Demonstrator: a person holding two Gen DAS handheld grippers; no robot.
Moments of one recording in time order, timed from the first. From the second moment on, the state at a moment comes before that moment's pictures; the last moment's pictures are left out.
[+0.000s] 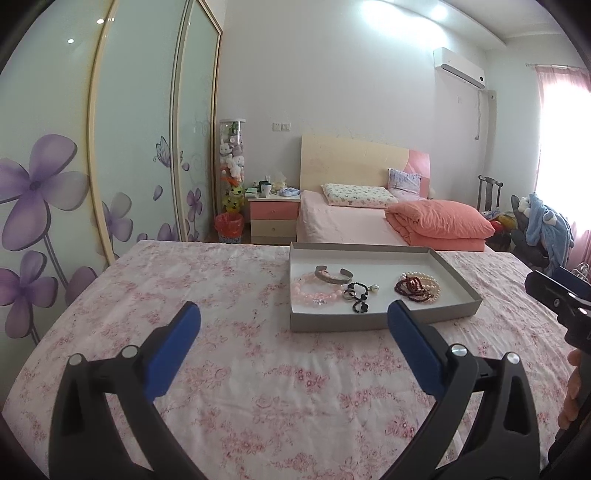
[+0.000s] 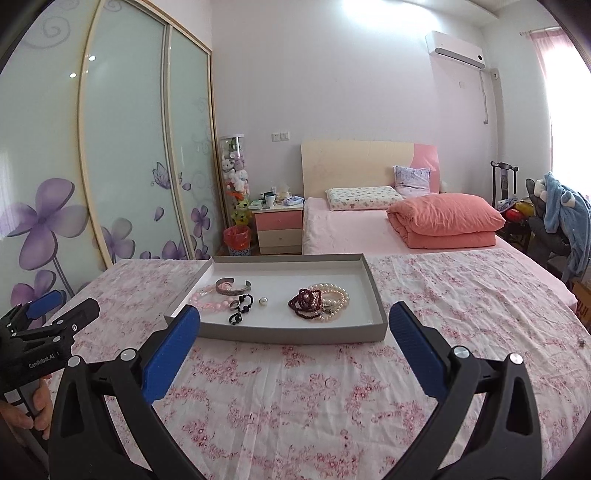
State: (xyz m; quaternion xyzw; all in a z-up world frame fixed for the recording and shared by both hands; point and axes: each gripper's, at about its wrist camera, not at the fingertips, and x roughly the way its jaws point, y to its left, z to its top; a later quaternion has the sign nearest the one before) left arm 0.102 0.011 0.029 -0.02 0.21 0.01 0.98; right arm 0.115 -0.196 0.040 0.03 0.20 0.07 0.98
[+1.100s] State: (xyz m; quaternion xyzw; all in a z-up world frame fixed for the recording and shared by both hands) left arm 0.074 -0.005 0.012 -0.01 0.21 0.01 0.98; right arm 0.096 -0.200 0.019 0.04 0.21 0.06 0.97
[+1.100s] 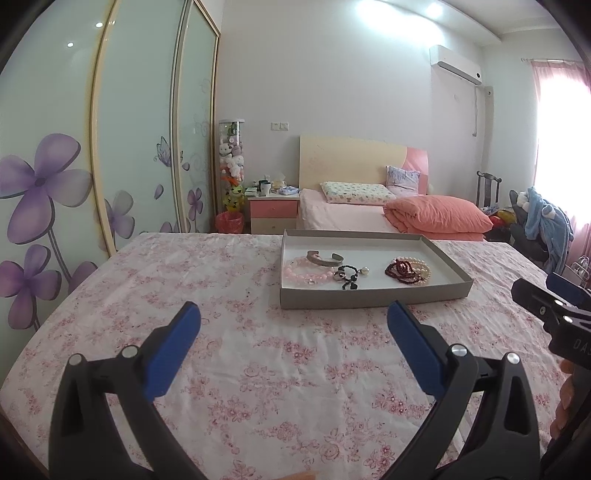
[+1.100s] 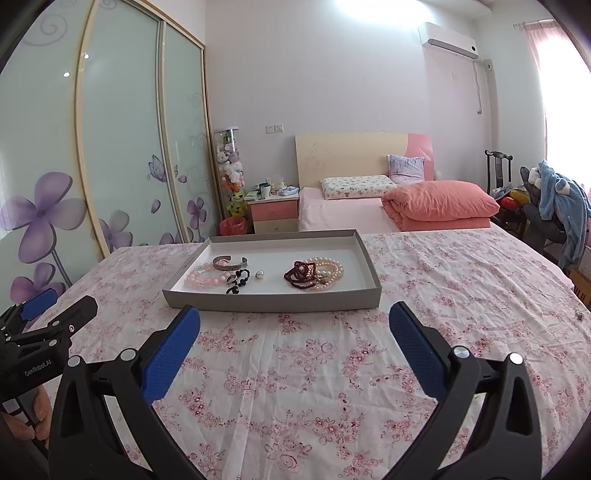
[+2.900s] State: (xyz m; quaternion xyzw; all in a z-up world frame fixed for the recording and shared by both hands) left arm 0.079 -0.012 0.011 -0.01 0.21 0.01 0.98; right arm 0.099 -0.197 0.013 0.05 0.23 0.07 0.97
